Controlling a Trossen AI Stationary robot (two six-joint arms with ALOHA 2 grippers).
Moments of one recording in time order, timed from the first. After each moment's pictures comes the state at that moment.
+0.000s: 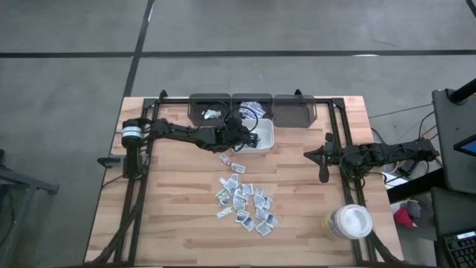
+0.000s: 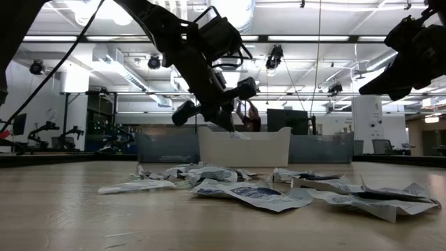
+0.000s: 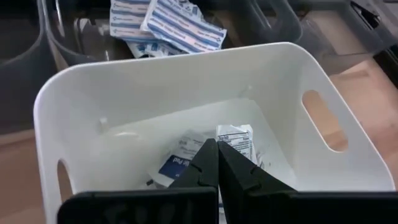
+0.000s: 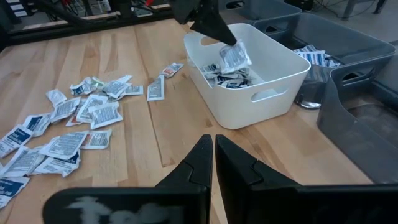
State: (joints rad) left arm 0.16 1.88 1.24 -0.13 -0.53 -0.96; right arm 0.19 0.17 0.20 -0.44 0.42 0.29
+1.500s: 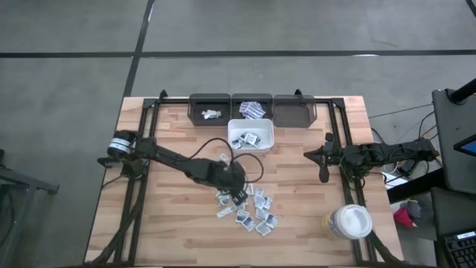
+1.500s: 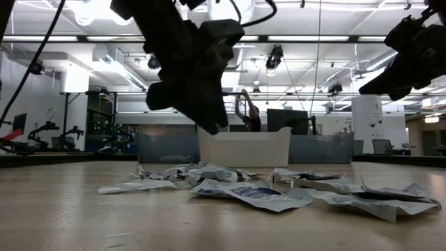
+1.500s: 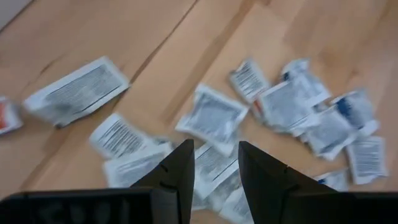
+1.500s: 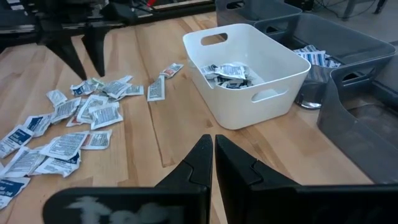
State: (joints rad) left arm -0.21 1.79 1.24 -0.42 -0.18 -0.82; right arm 0.19 0.17 0.20 -0.44 0.42 0.29
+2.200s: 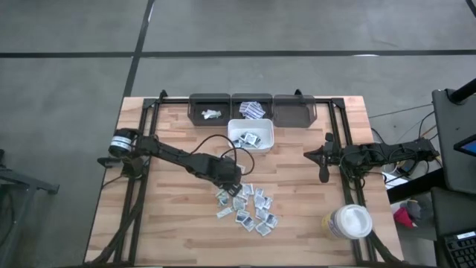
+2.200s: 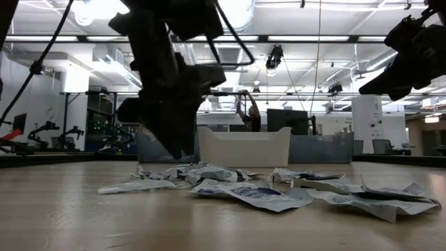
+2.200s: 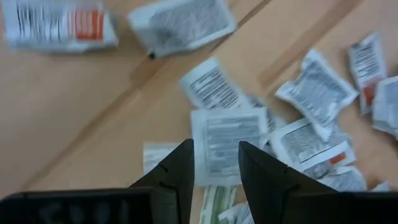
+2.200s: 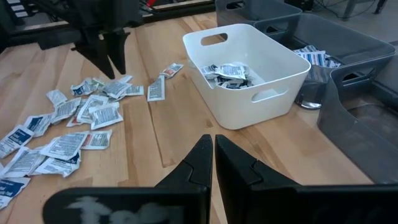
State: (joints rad) left arm -0.16 1.80 1.18 -0.57 -0.12 -1.02; right arm 0.19 0.17 0.20 -0.44 0.42 0.29
